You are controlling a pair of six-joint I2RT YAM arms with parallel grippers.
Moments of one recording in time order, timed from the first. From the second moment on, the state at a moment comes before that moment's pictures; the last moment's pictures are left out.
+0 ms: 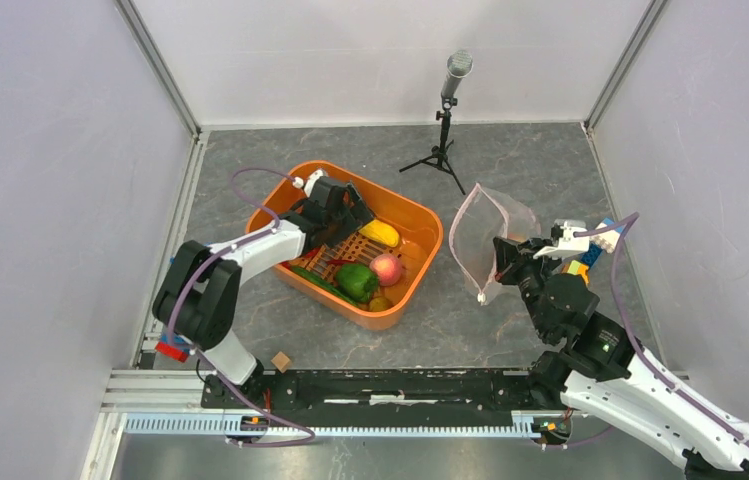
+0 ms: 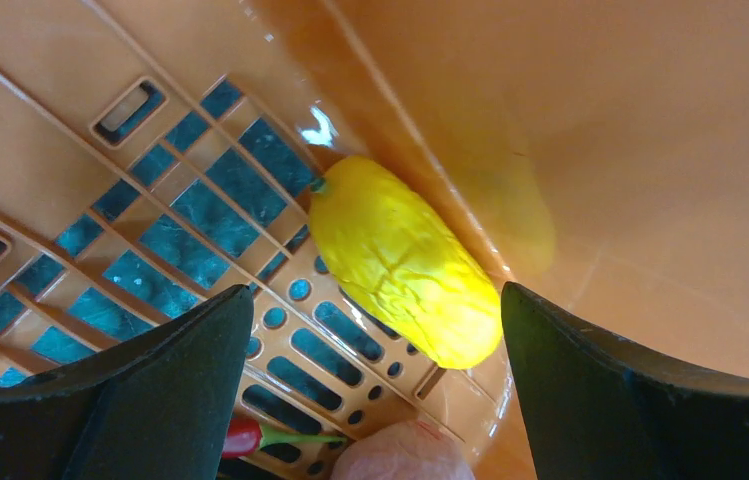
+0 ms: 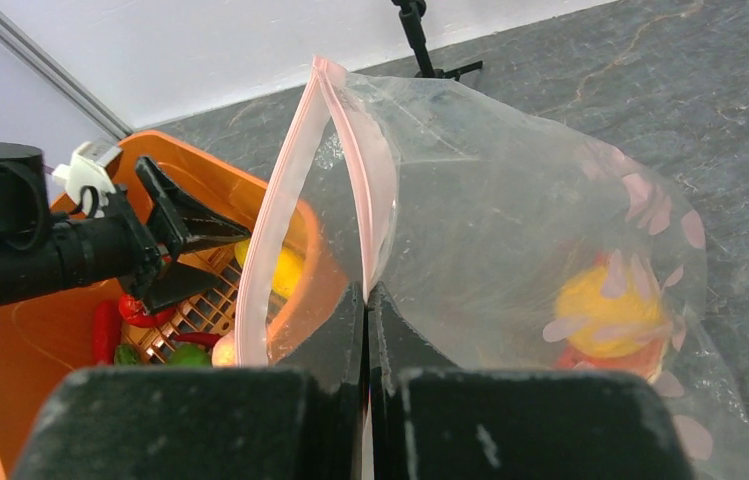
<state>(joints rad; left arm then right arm) -0.52 1.62 0.99 -0.11 -0.11 -0.95 0.89 0.45 0.59 -0.24 0.72 0.45</state>
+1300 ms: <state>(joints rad) -0.52 1.37 0.82 -0.01 -0.25 -1.08 0.89 0.46 0.54 -0.21 0.68 0.49</state>
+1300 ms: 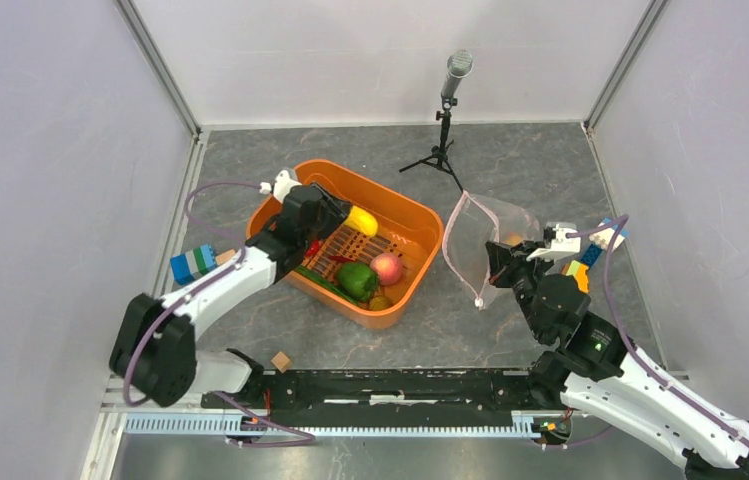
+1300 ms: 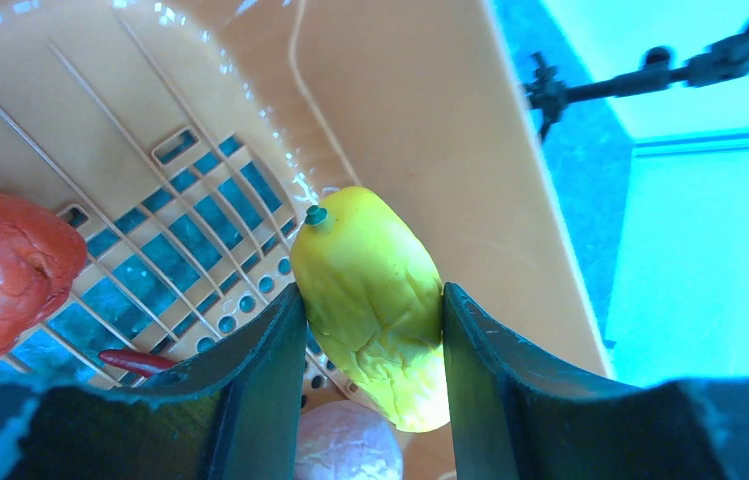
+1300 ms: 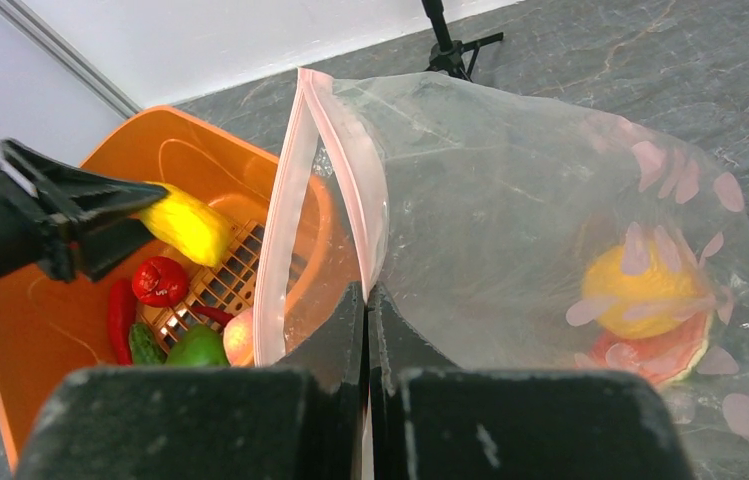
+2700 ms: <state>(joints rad) -1.15 1.33 1.09 0.16 -0.56 -0.60 0.89 0.48 0.51 -0.07 0.50 0.58</state>
